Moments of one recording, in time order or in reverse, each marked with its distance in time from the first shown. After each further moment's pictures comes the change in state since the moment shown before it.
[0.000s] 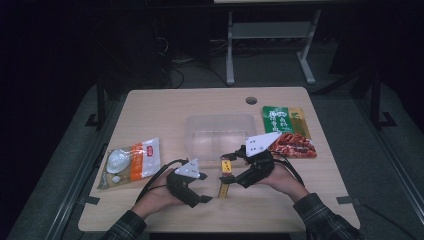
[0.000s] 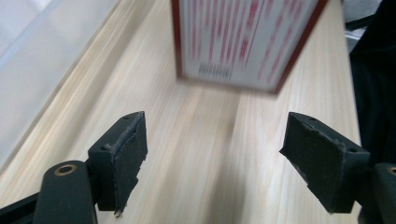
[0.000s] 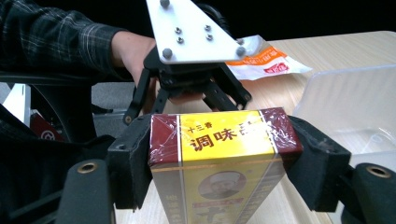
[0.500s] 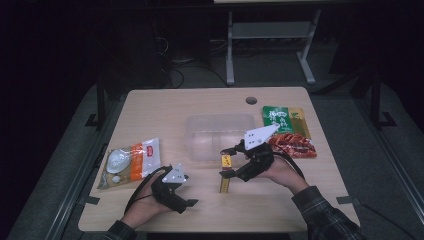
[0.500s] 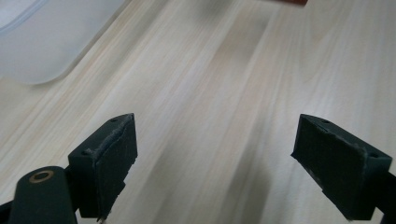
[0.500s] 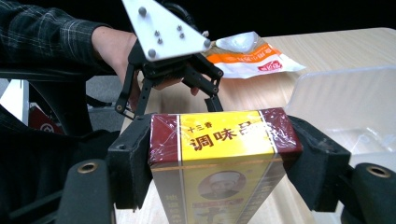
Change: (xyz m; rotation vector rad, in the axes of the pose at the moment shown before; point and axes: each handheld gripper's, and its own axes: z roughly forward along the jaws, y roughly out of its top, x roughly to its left) left arm -0.008 -0.029 -0.018 0.049 0.177 -0.062; right arm -0.013 0.012 -0.003 0.041 0.001 -0.012
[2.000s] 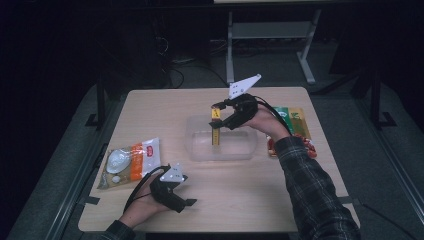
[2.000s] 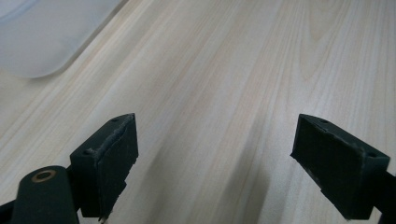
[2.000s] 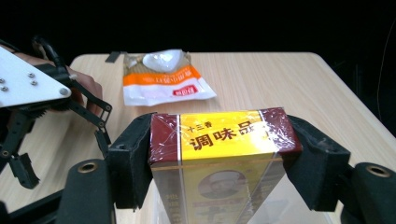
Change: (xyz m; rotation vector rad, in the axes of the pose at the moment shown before) left arm 0.005 -0.004 -0.001 -0.003 -0.042 -0.013; right arm -0.117 0.063 0.010 0.048 -0.080 -0.073
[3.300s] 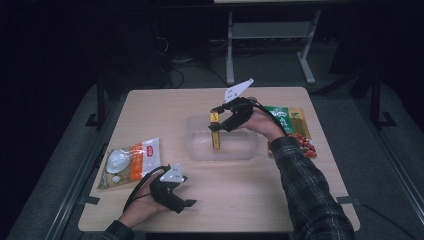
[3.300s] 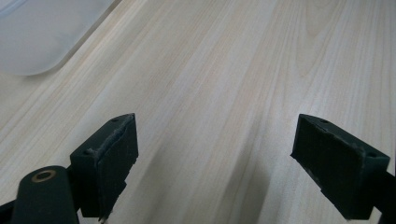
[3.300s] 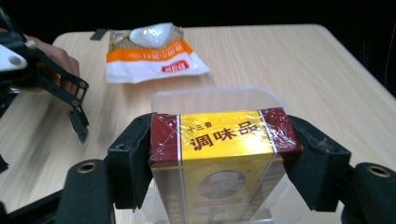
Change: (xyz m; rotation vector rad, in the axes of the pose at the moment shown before) left arm -0.001 0.000 0.000 -0.008 -0.009 -0.017; right arm -0.015 -0.022 0.024 0.063 0.001 0.019
